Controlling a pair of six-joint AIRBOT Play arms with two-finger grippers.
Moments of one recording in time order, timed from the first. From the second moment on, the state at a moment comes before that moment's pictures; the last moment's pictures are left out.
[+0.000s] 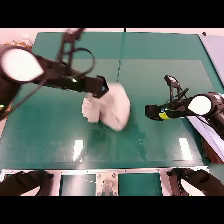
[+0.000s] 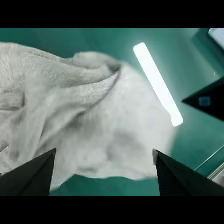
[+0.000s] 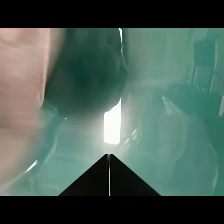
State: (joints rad) left arm -0.56 -1.13 1.37 1.22 -1.15 -1.67; right arm 0.30 -0.91 0.84 -1.32 1.10 1.91
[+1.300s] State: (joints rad) left arm -0.13 -1.62 1.07 0.68 -0.87 -1.13; right arm 0.14 -1.59 1.03 -0.56 0.93 1.32
